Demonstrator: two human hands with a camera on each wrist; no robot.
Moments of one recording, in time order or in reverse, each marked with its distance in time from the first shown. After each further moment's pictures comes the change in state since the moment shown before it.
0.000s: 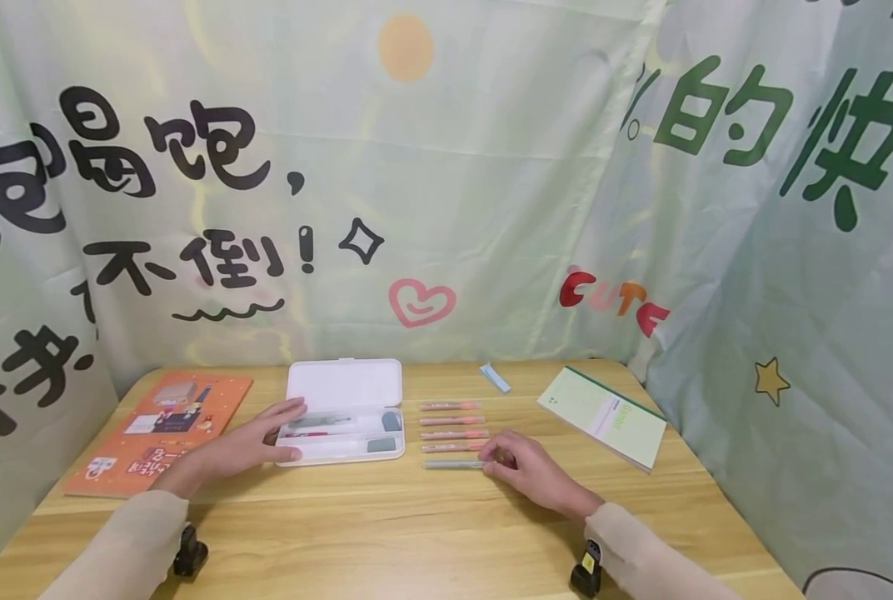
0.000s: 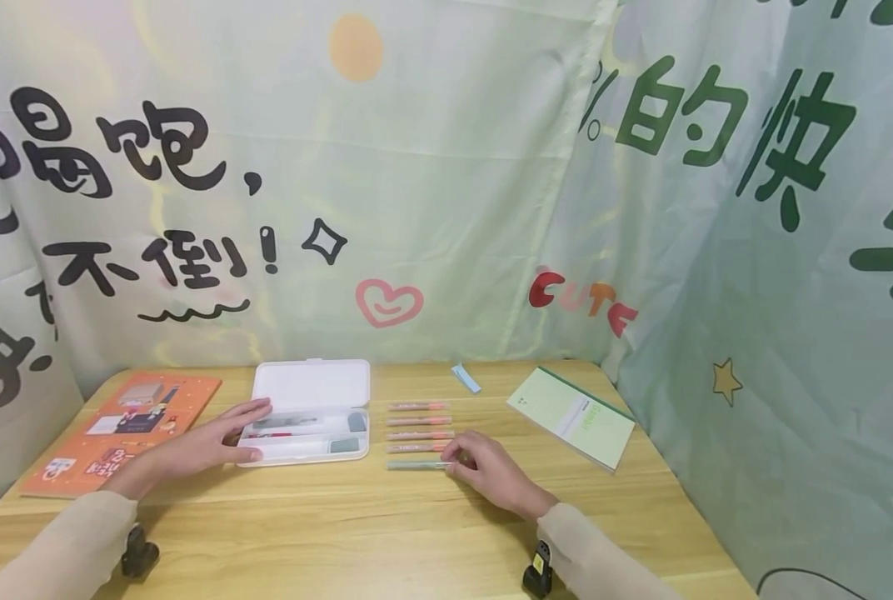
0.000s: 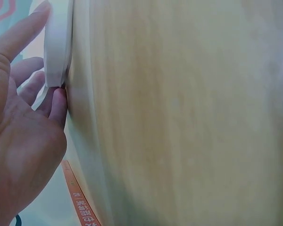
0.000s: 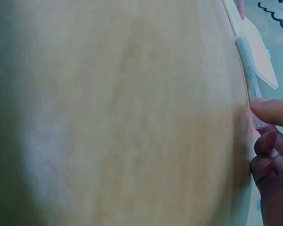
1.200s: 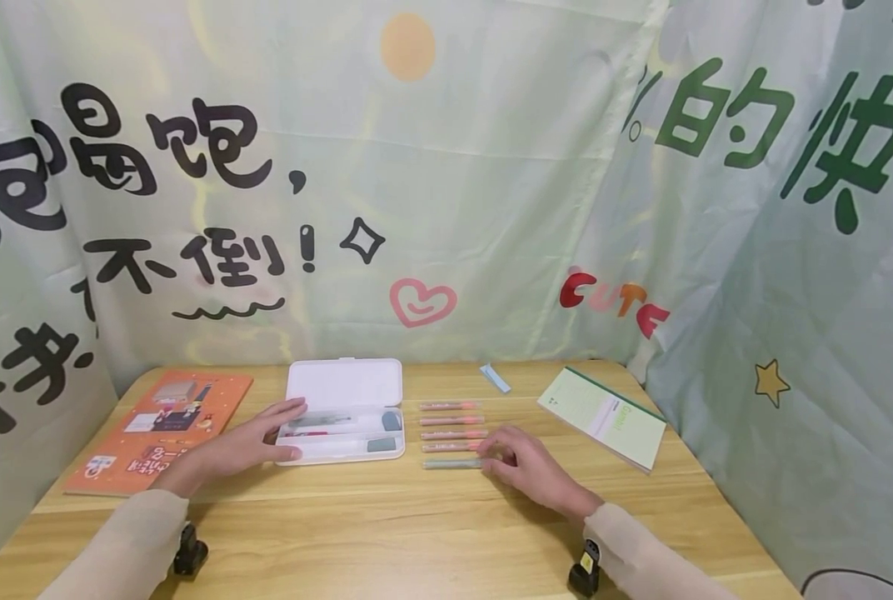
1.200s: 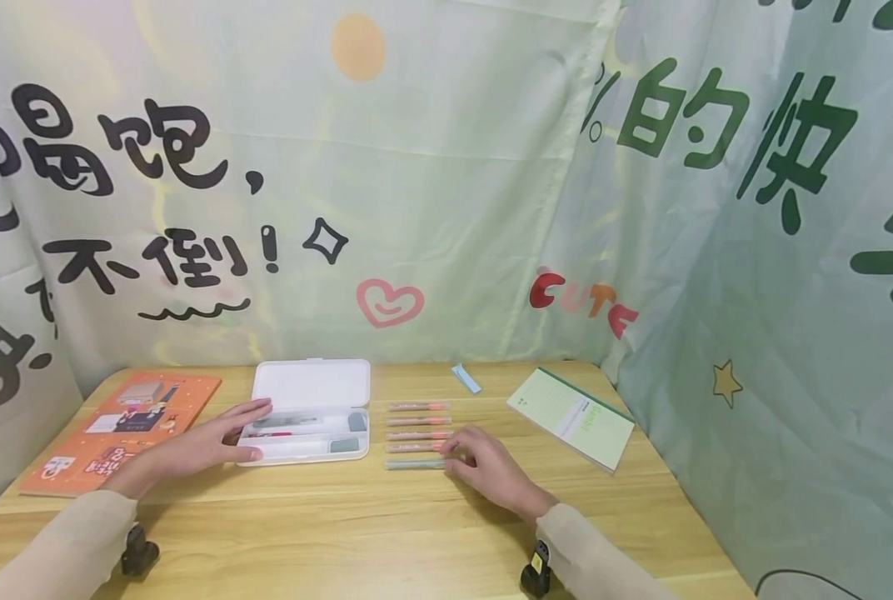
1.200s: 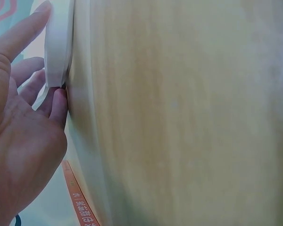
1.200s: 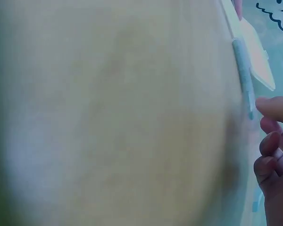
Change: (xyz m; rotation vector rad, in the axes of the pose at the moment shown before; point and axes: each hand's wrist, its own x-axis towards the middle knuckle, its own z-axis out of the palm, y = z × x) left_hand 0.002 -0.002 0.002 0.001 0.005 -0.009; right_hand 0.003 -0.004 -0.002 0.006 0.045 -0.044
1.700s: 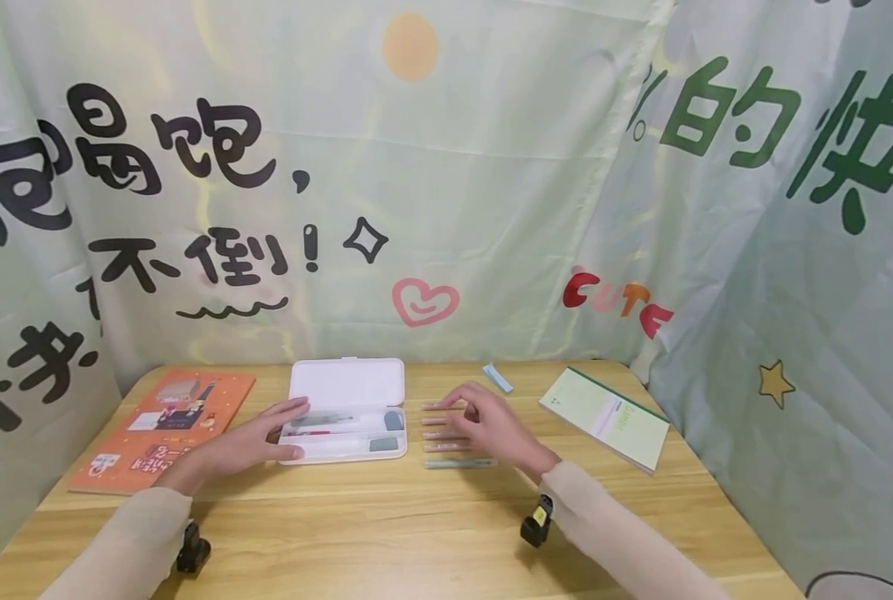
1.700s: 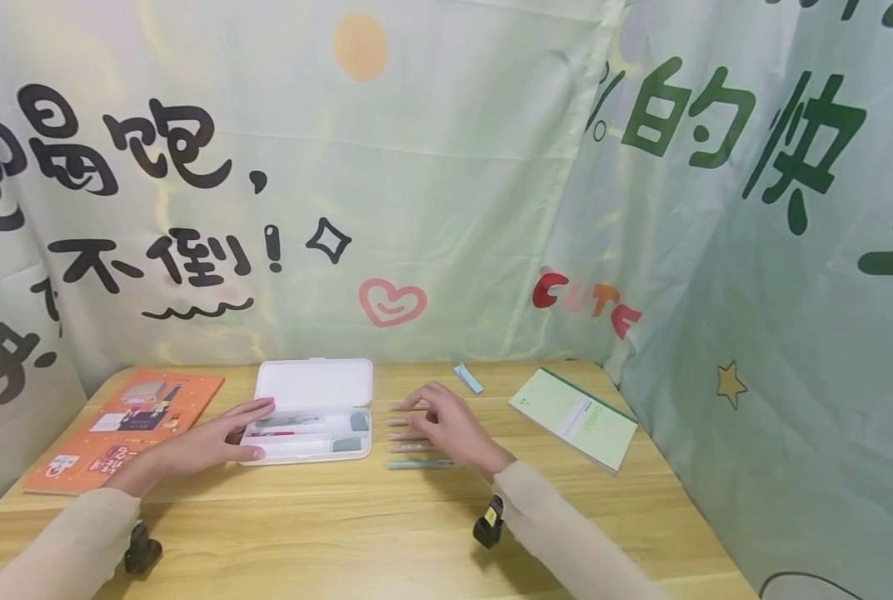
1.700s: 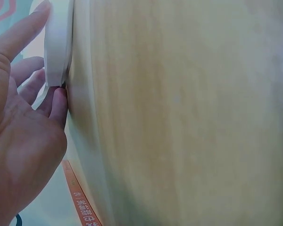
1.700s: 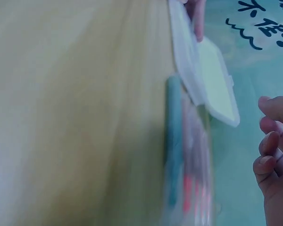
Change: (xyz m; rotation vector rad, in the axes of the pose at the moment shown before) left_hand 0.001 -0.001 0.000 0.014 0.012 0.016; right_hand 0.068 -0.050 0.004 0.055 0.021 -0.005
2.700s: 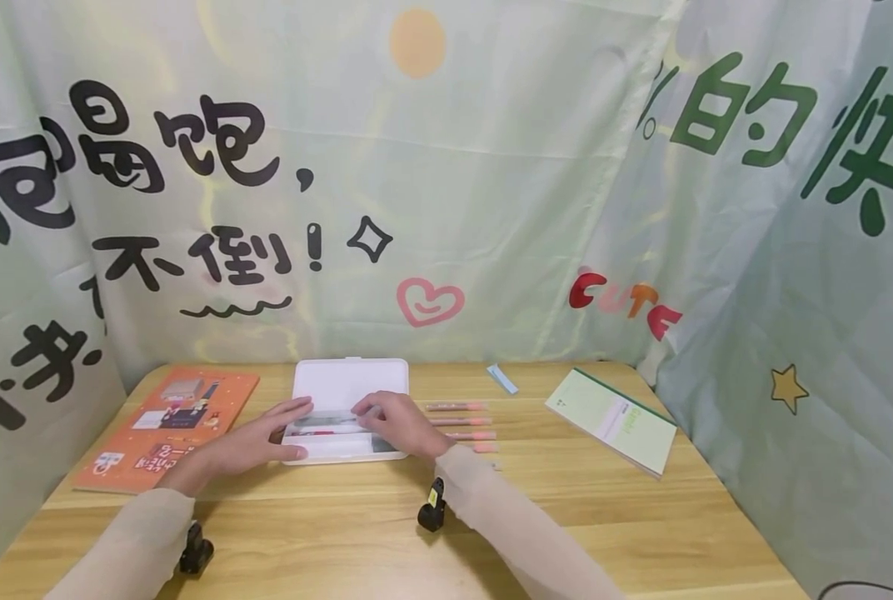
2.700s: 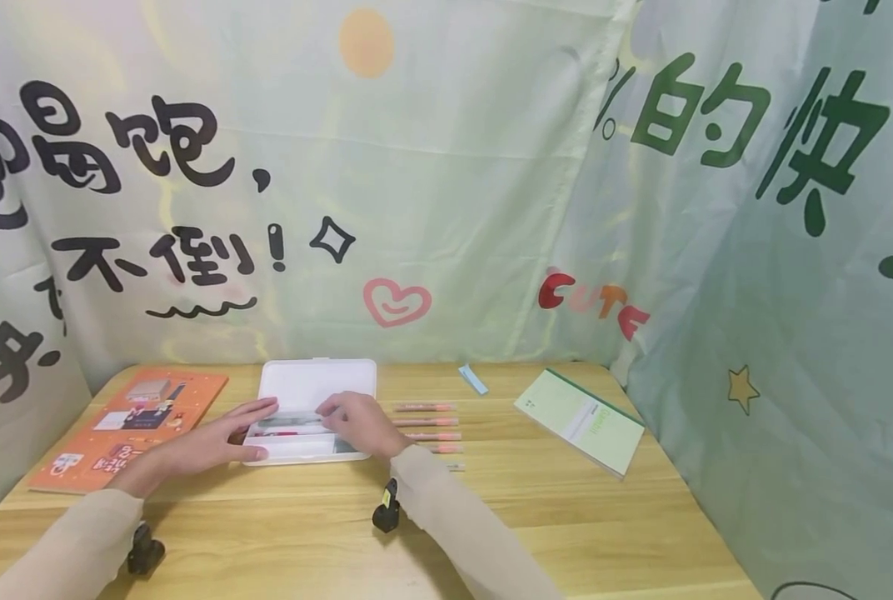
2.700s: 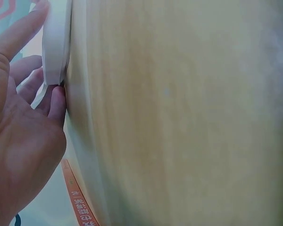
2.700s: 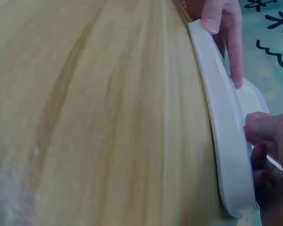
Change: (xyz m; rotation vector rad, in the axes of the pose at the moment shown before) left_hand 0.000 0.002 -0.001 -0.009 -0.011 -0.047; right_hand 0.090 -0.029 0.114 -0.029 -0.142 -0.078
